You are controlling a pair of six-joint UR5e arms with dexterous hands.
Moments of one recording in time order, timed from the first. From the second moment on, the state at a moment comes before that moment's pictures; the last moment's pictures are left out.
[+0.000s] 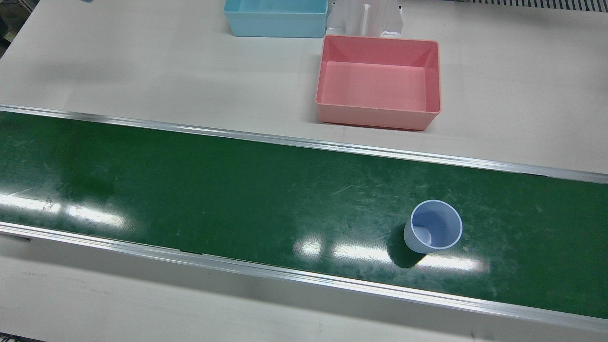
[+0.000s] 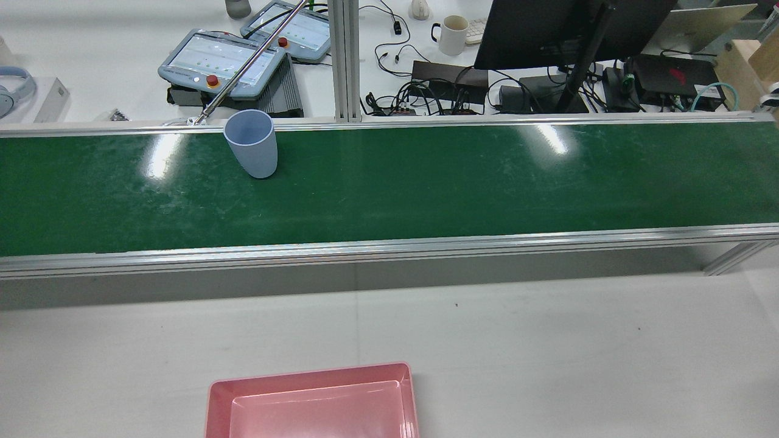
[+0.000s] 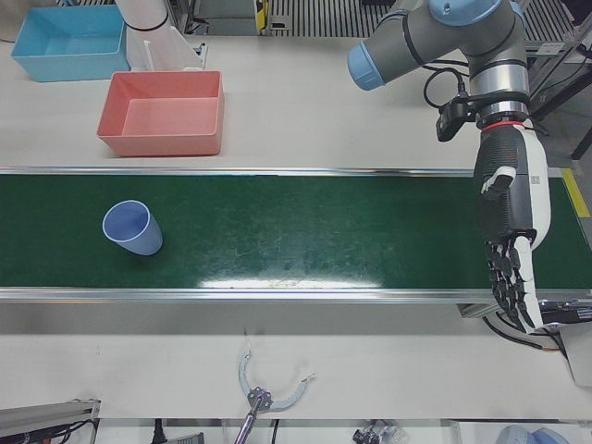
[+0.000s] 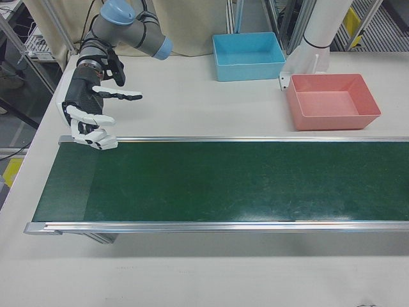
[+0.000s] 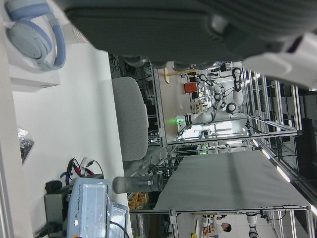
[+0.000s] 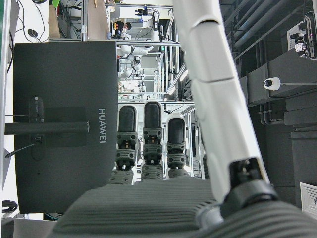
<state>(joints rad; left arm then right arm) -1.45 -1.84 -1.74 0.60 1.64 0.12 1.31 -1.79 1.92 -3.09 -1.30 0.01</state>
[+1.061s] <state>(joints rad) -1.45 -1.84 -1.74 0.60 1.64 0.12 1.31 -1.79 1.92 -3.09 -1.30 0.01</state>
